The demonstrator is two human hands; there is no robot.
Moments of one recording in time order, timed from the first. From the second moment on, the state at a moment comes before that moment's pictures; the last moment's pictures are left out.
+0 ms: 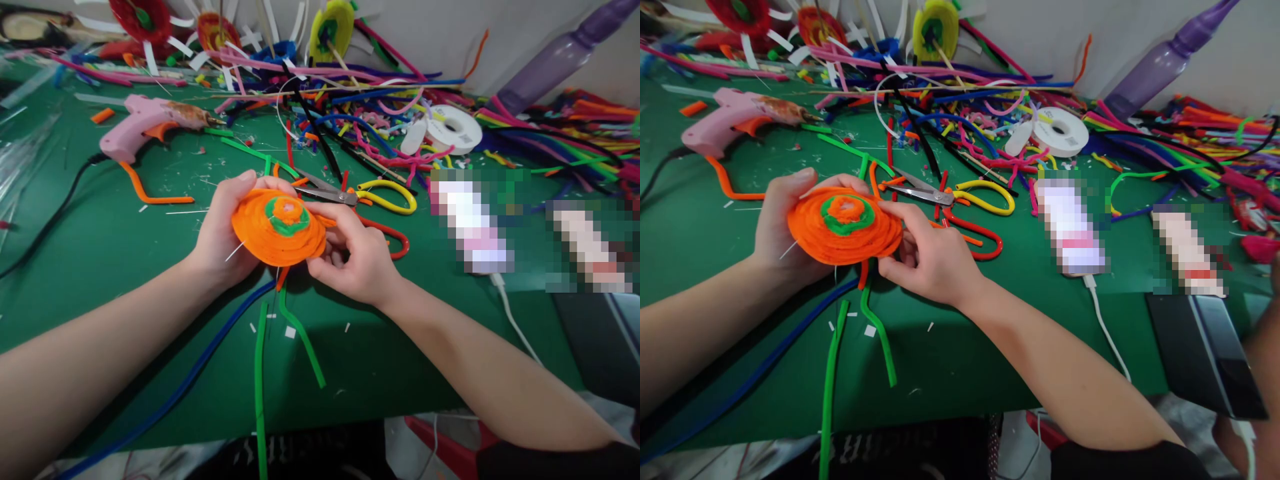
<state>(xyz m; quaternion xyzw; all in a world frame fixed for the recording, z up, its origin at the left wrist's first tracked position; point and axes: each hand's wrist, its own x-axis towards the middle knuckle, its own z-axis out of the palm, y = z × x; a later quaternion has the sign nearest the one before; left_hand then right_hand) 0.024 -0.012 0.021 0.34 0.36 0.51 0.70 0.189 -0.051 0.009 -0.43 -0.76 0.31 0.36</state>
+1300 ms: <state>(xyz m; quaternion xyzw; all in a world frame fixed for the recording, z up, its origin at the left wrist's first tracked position) 0.025 -0.012 0.019 0.32 0.38 0.52 0.70 0.188 -0.049 0.013 -0.45 -0.76 0.36 0.32</state>
